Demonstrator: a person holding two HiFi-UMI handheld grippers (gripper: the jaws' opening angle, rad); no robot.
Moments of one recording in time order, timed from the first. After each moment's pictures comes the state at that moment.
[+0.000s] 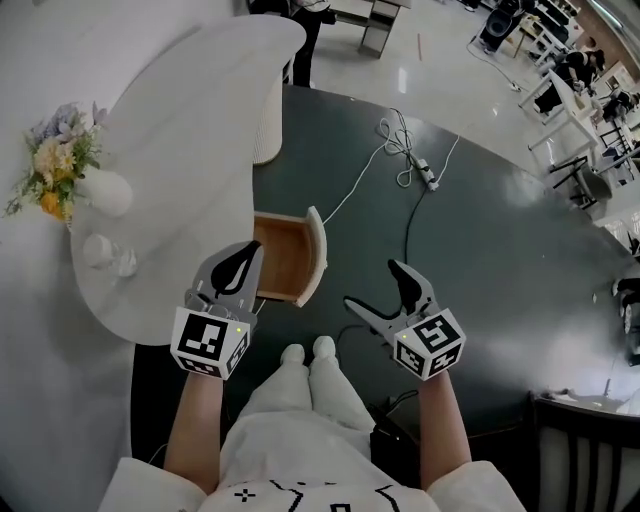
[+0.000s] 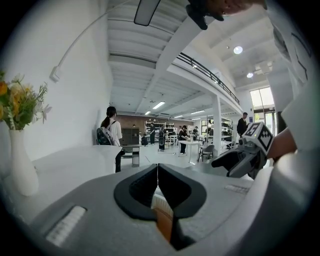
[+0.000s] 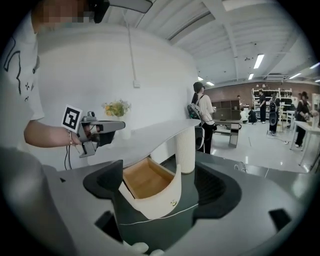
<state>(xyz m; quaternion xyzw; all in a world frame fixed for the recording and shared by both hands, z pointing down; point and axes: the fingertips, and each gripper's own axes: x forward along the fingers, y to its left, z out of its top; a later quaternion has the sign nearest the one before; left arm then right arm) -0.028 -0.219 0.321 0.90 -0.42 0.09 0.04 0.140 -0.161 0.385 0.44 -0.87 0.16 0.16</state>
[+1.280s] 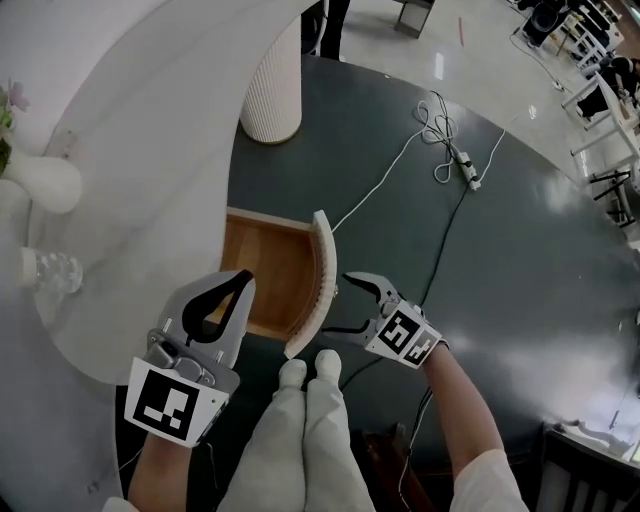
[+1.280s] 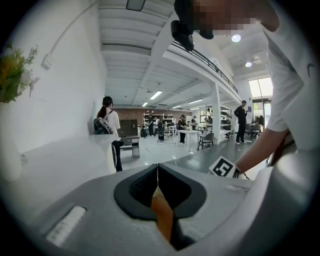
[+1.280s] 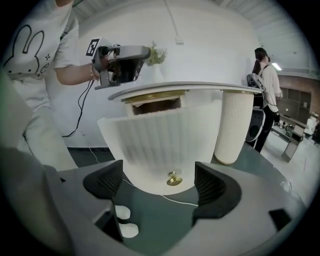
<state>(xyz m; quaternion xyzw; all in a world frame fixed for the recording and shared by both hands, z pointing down) 0.008 -0.240 0.421 0.89 -0.42 0.16 0.07 0.099 -0.198 0.636 0.13 -0.94 0.10 0.29</state>
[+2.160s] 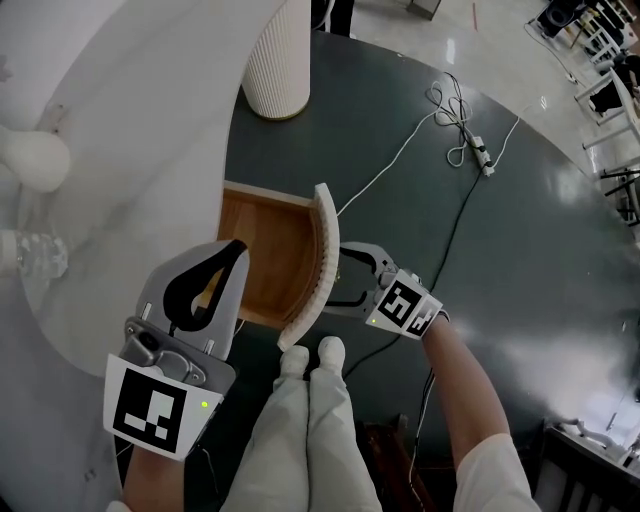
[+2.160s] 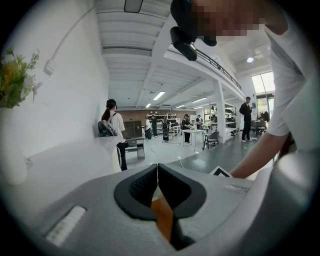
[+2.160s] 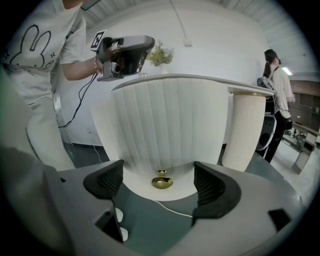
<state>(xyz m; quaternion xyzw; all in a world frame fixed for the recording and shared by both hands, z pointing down) 0.003 -0.256 0.438 0.88 -0.44 0.18 0.04 0.074 -0.226 0.679 0.09 -0.96 0.07 0.26</state>
